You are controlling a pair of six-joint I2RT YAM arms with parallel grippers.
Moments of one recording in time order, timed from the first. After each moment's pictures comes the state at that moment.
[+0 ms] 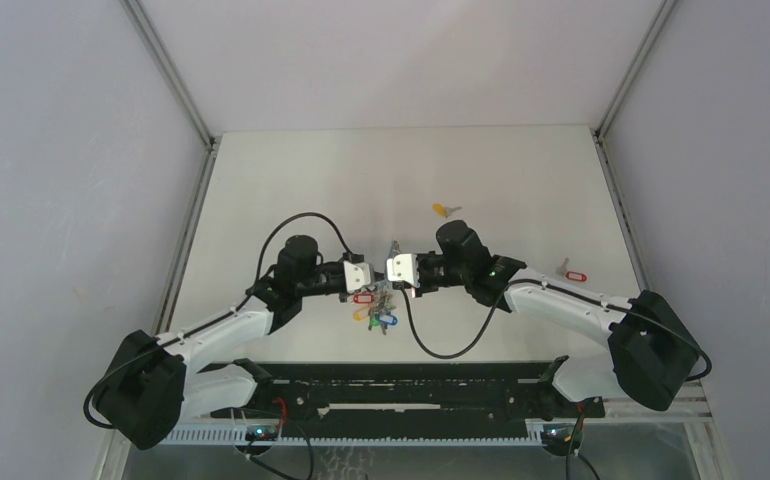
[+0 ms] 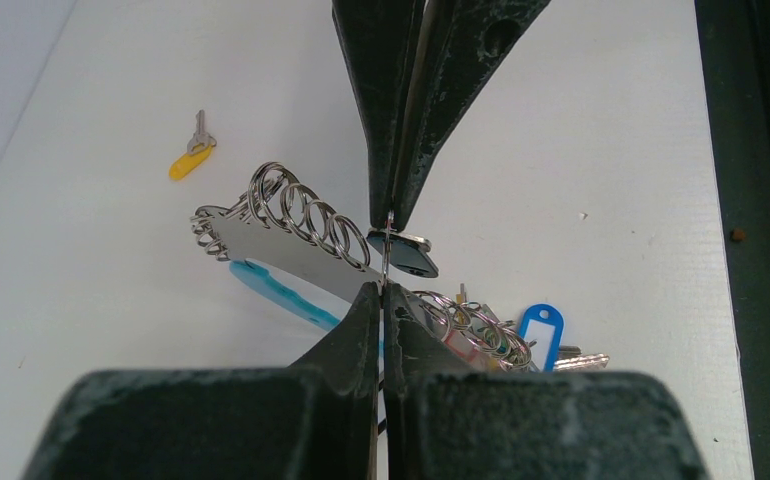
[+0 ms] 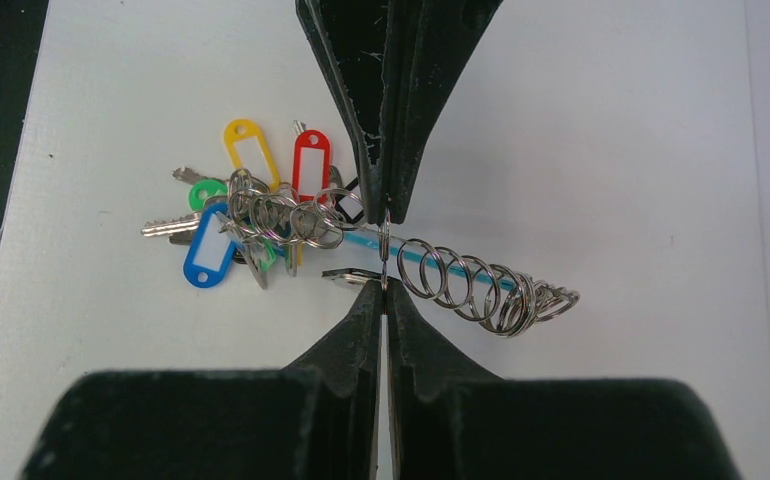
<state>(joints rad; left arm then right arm) -0.58 1.13 0.48 0.27 0.70 0.59 0.80 1.34 0.78 -0.02 -0.50 -0.81</state>
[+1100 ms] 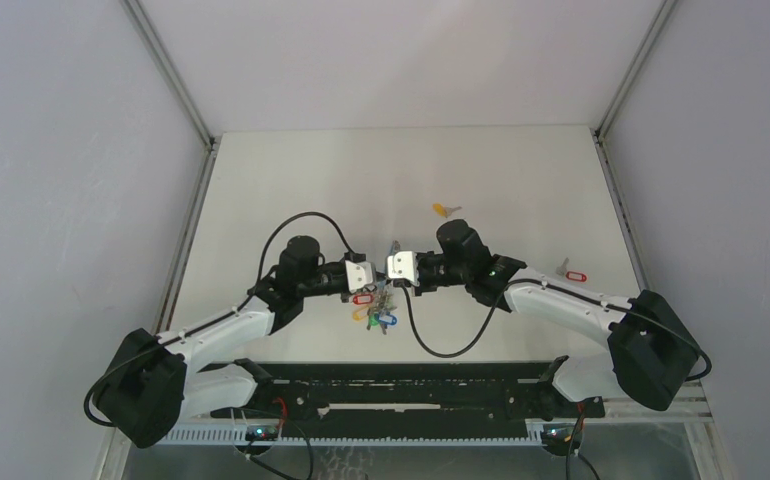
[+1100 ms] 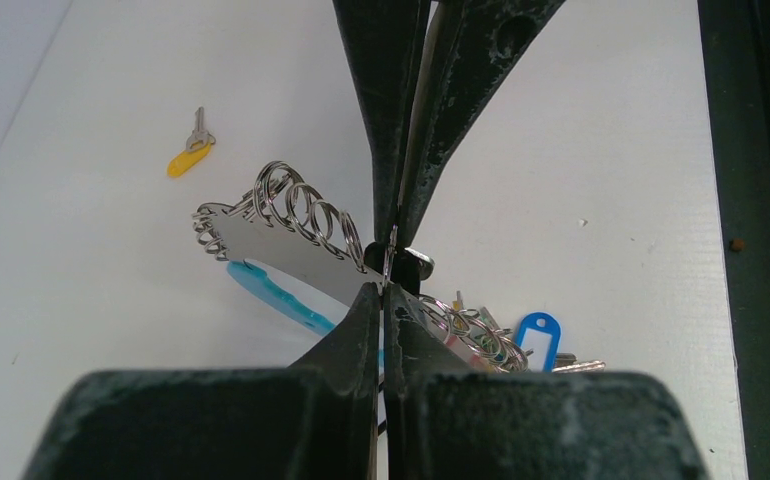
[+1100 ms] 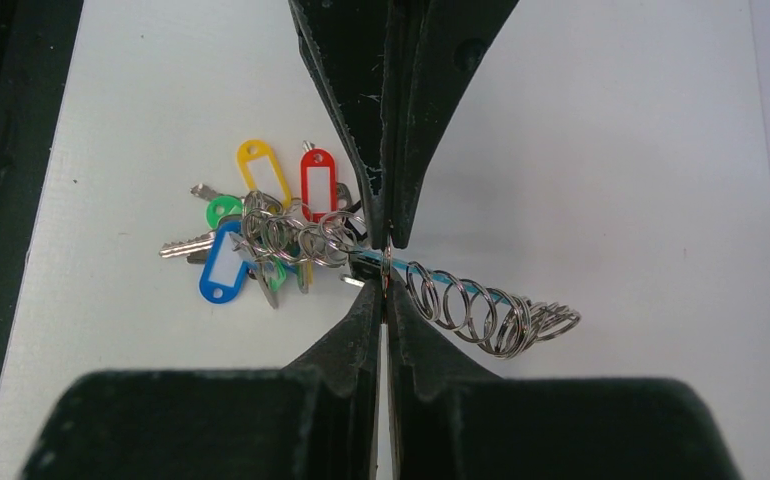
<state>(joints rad) -0.60 1.14 0.48 0.29 0.68 0.57 0.80 1.34 0.78 0.01 -0.54 -0.77</state>
